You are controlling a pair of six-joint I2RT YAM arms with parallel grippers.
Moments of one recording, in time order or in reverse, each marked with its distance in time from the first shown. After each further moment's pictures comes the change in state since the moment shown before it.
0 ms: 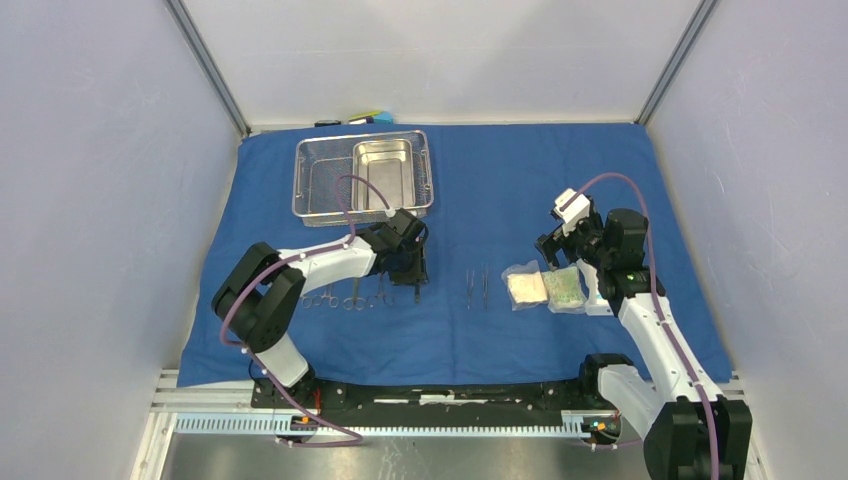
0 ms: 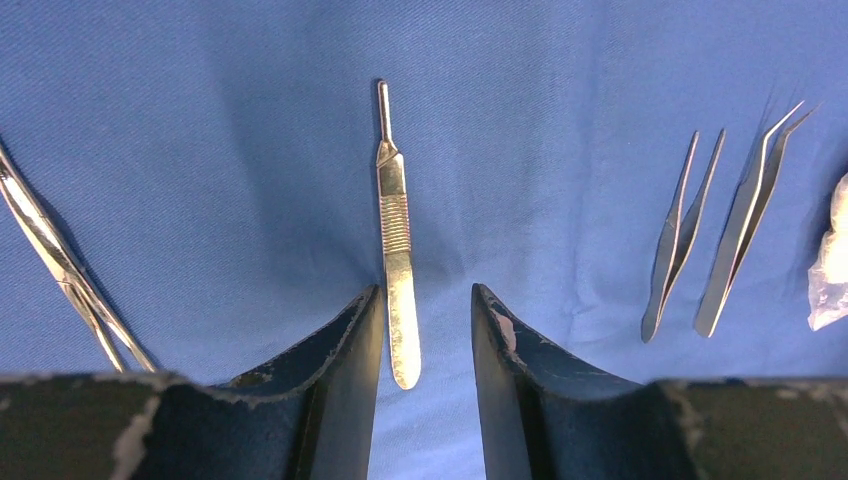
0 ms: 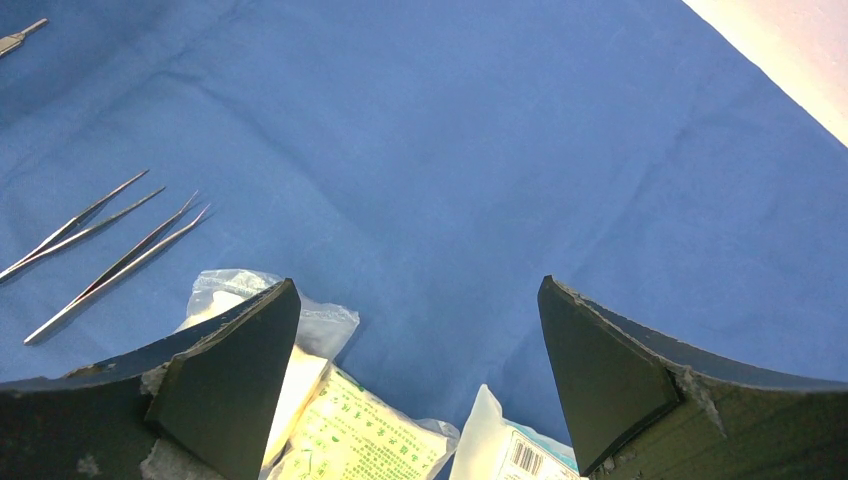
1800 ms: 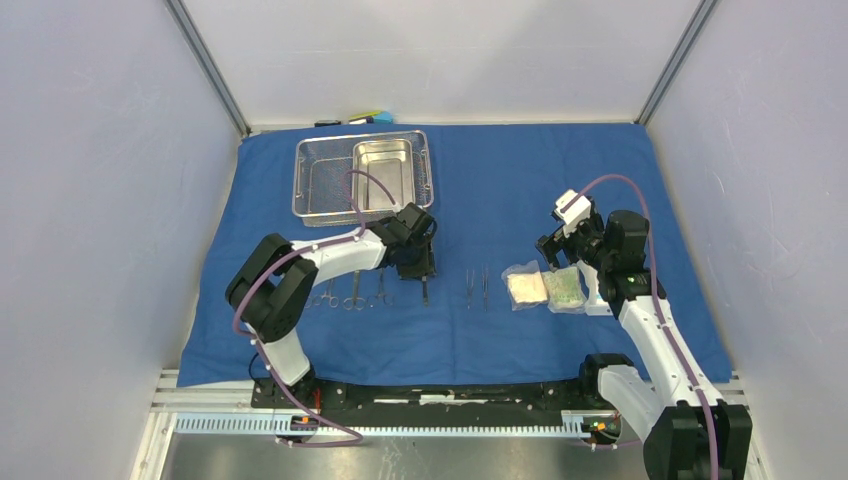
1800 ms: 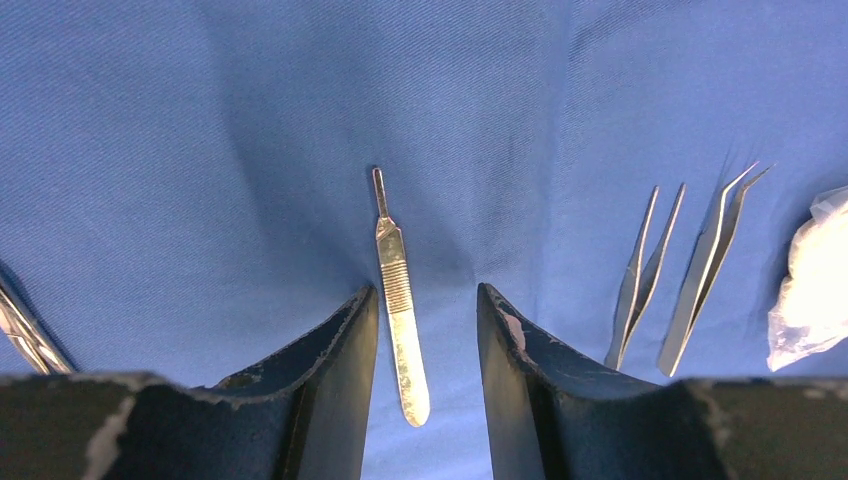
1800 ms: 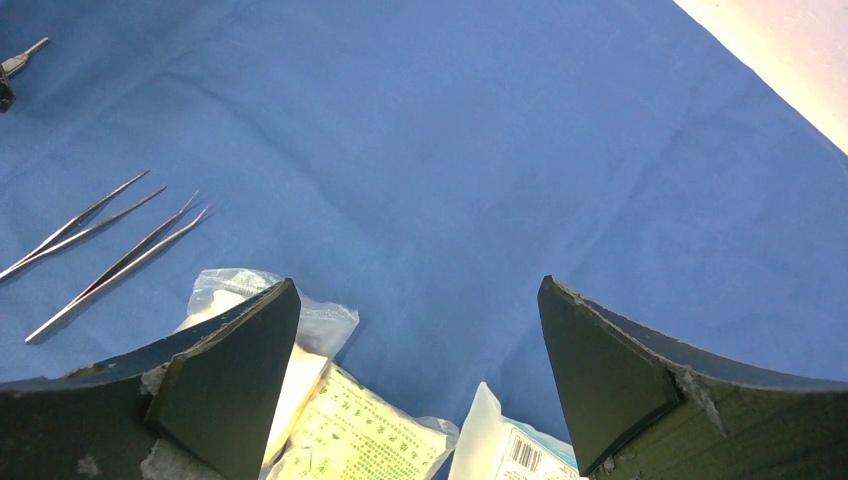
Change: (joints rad) left arm -0.013 0.075 0.084 -0.006 -0.012 -0.042; right arm -0.002 -0.019 -0.008 -0.001 0.000 0.000
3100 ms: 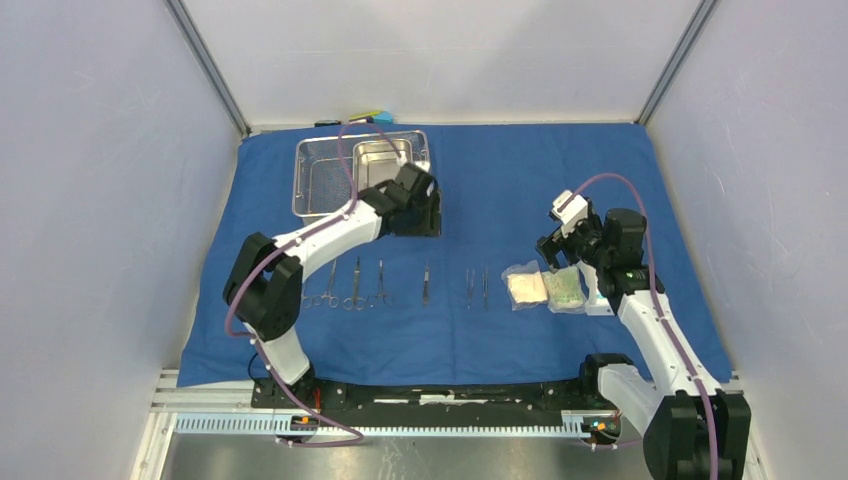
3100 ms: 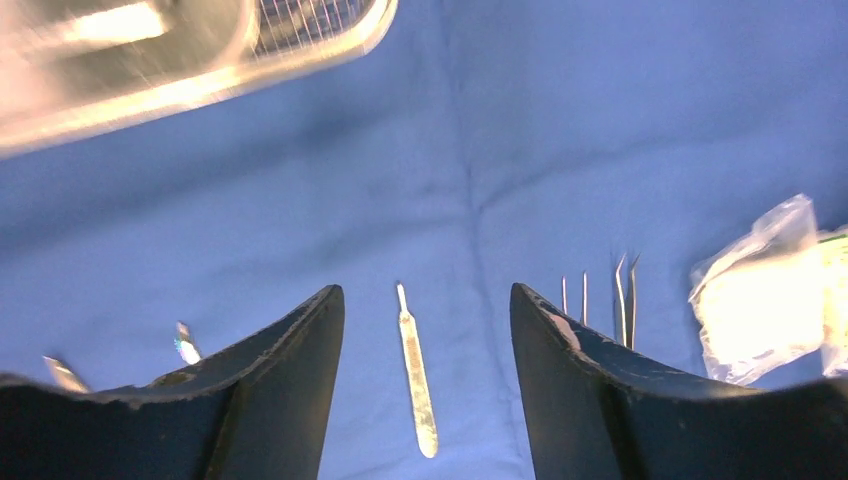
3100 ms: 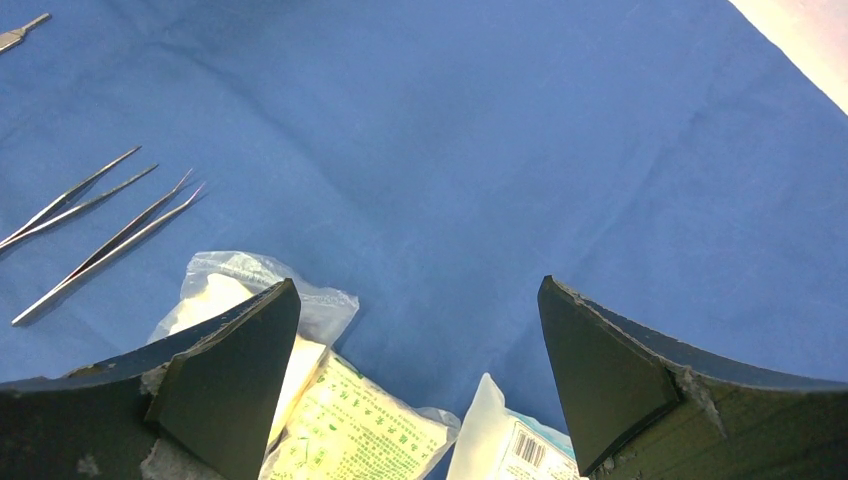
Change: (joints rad) left arm 0.040 0.005 0.241 -0.119 -0.095 0.202; right arm -0.005 0.034 0.002 -0.016 0.000 -0.026
